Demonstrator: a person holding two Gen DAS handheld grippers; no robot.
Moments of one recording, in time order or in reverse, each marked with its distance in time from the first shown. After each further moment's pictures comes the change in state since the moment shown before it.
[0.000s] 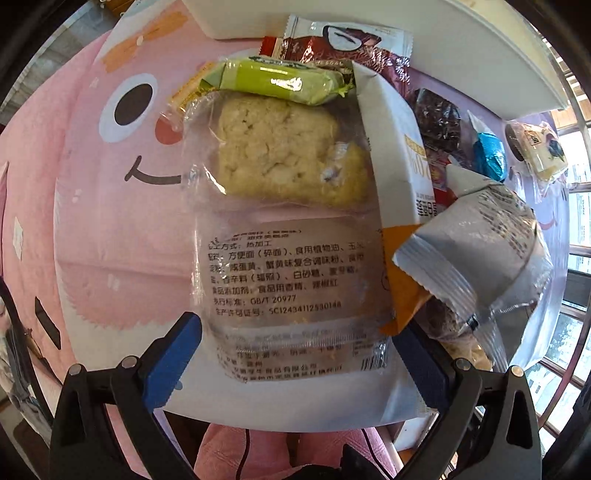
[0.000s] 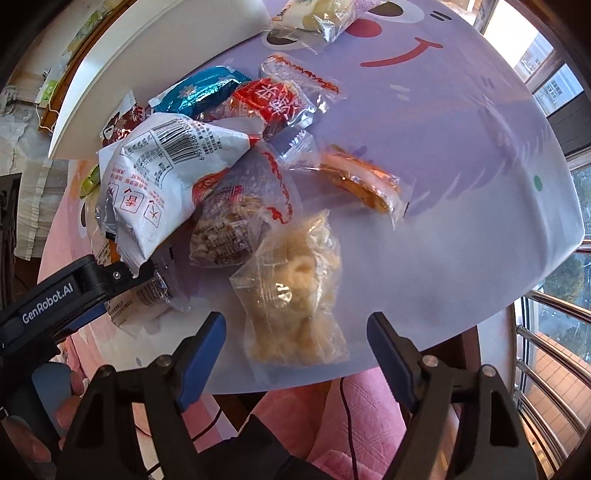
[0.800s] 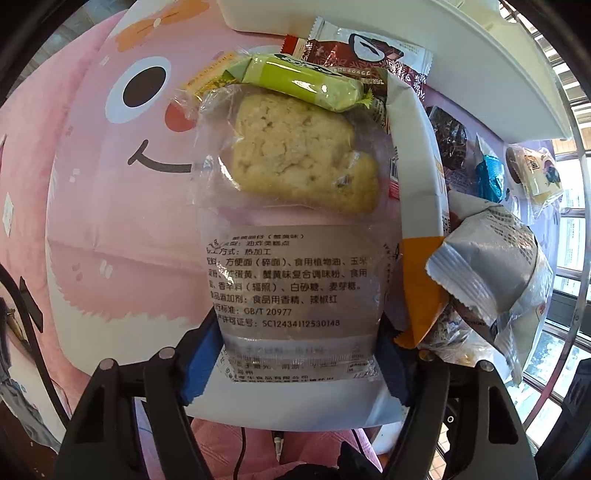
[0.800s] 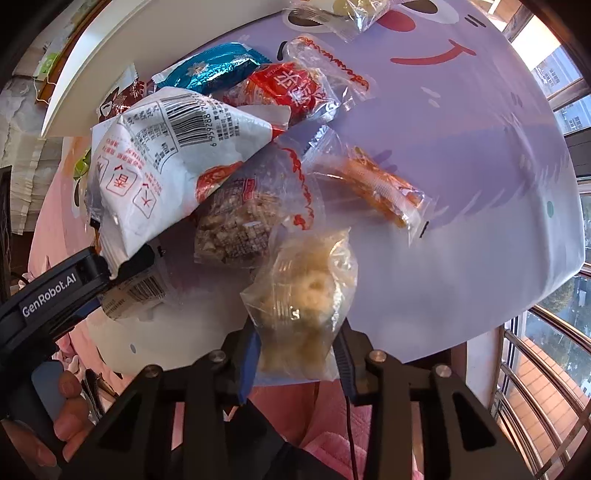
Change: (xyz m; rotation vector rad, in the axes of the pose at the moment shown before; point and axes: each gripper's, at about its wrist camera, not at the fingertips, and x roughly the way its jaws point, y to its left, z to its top) left arm 0.051 0.011 0.020 -0.075 -0.008 -0.068; right arm 0.008 0.017 0.033 -0.029 0.090 -0.039
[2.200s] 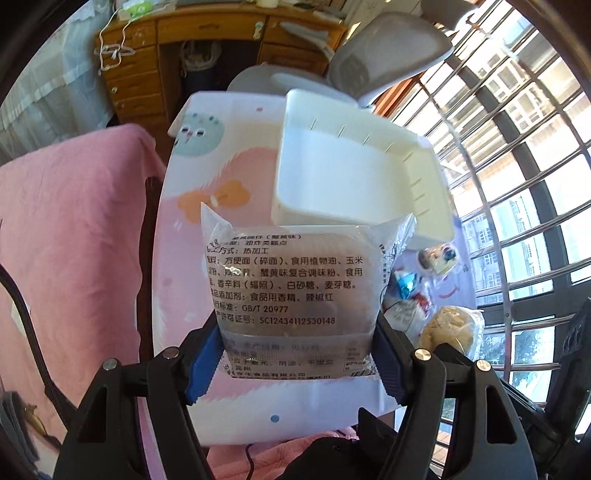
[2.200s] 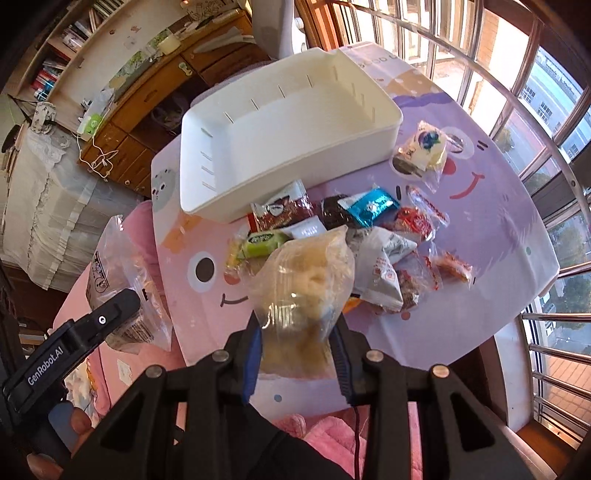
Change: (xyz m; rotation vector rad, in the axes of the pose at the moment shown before) left arm -0.201 0.100 0.024 0.189 -0.369 -0.212; right arm -0.138 0.132 -0.038 0.049 -0.406 0.082
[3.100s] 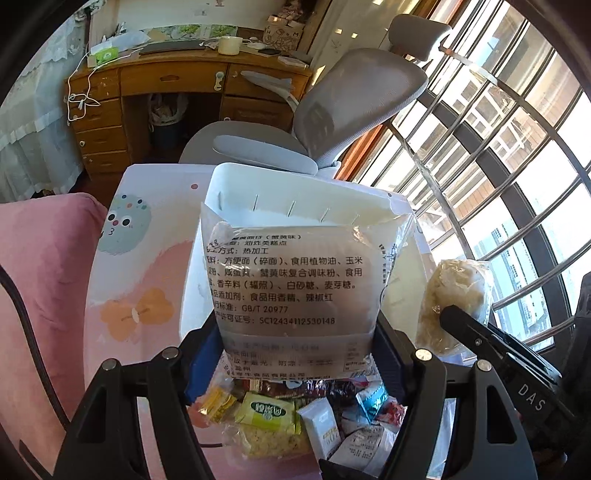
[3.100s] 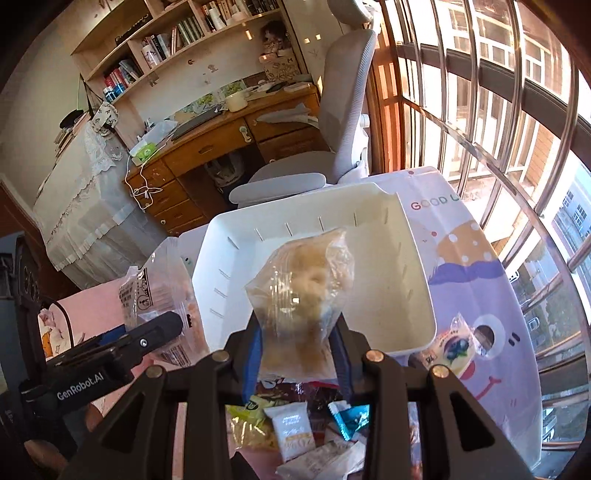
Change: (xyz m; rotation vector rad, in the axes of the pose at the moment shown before) left arm 0.059 -0.064 0.098 0.040 -0.211 -0.066; right arm 0.022 -0.013 0.137 -0.293 -0.297 0.111
